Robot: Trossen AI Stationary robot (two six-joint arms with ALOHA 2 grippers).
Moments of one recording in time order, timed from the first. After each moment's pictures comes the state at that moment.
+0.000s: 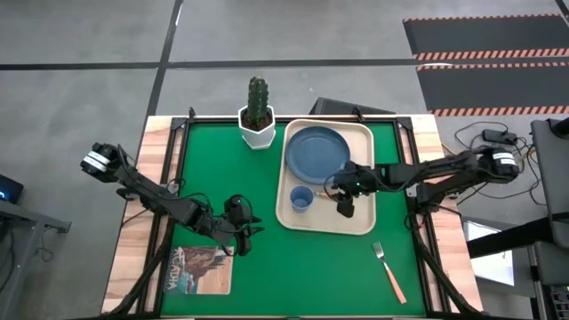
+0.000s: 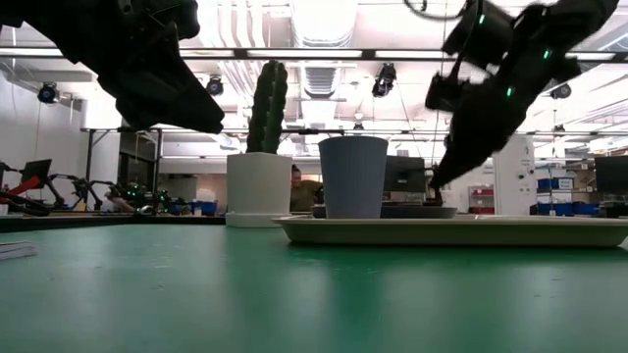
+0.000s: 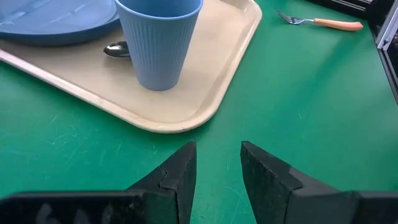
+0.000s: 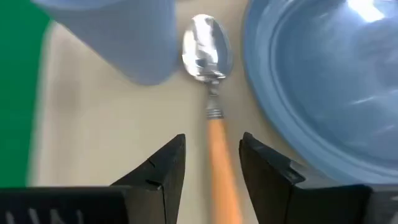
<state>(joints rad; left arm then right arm) -0.48 1.35 0.66 0.04 -0.52 -0.64 -0.08 1.27 0.57 -0.15 0.02 0.19</state>
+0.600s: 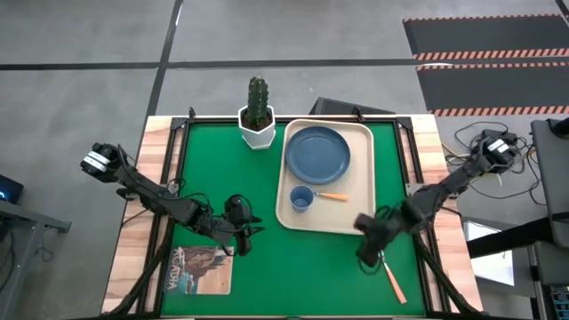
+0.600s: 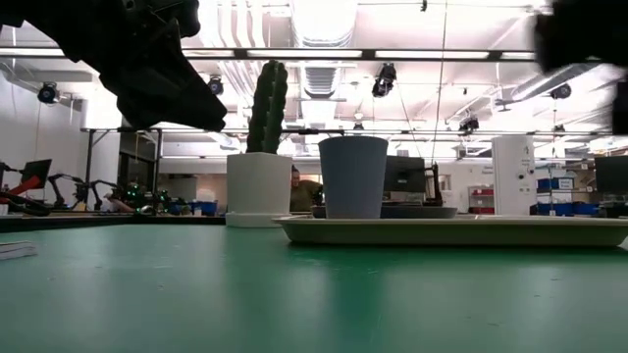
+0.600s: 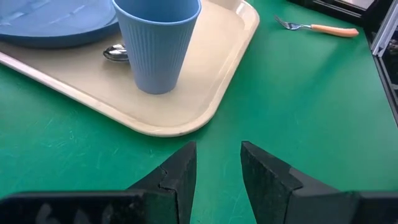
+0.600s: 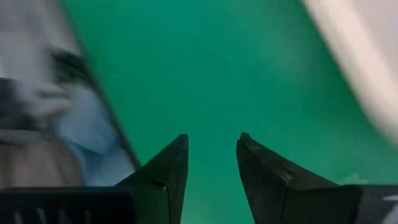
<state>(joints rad) -0.48 1.35 0.66 0.05 -0.52 -0.65 0.55 1.22 0.70 -0.44 -0.12 1.27</state>
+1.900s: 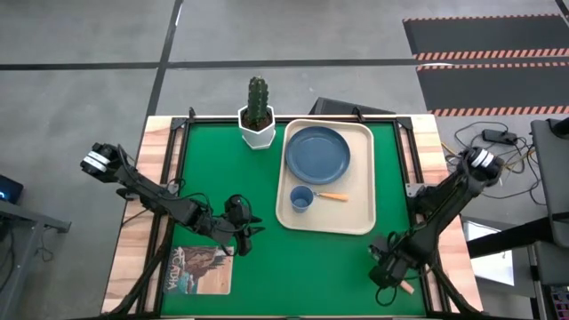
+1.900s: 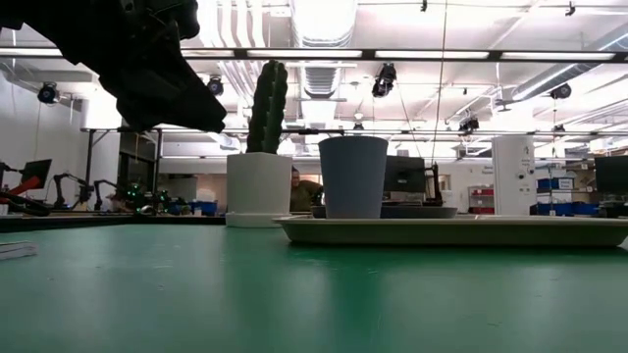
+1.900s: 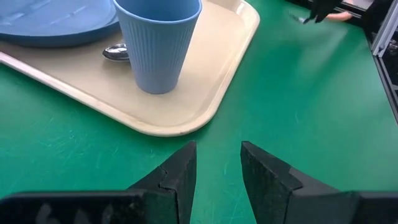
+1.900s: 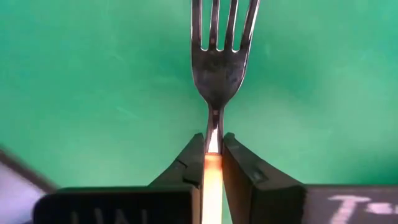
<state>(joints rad) -0.48 1.35 0.65 0.07 -0.53 -0.65 0.87 1.50 0.83 -0.74 -0.12 1.65</state>
